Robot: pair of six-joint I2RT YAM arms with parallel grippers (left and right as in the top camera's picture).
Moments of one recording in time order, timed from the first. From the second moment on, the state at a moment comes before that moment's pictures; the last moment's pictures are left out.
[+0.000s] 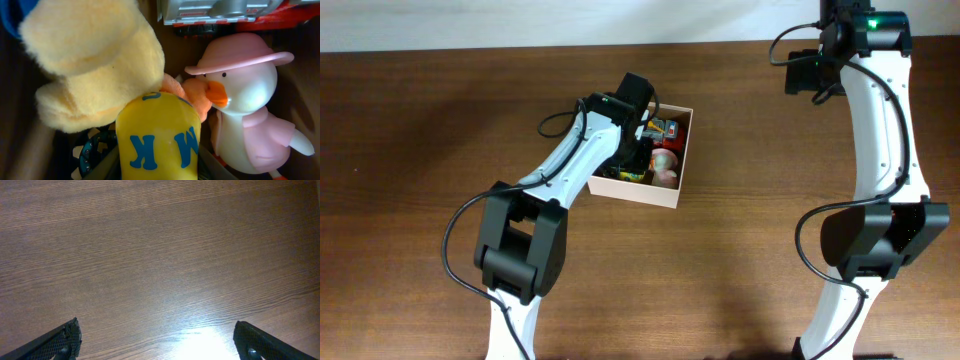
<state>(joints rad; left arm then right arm) -0.46 2.18 1.81 -1.01 0.06 -0.25 -0.03 2.14 2.32 -1.35 0.28 0.10</state>
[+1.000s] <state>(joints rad) -0.46 2.19 2.01 -1.18 0.06 -0.23 -0.03 2.14 2.32 -1.35 0.28 0.10</state>
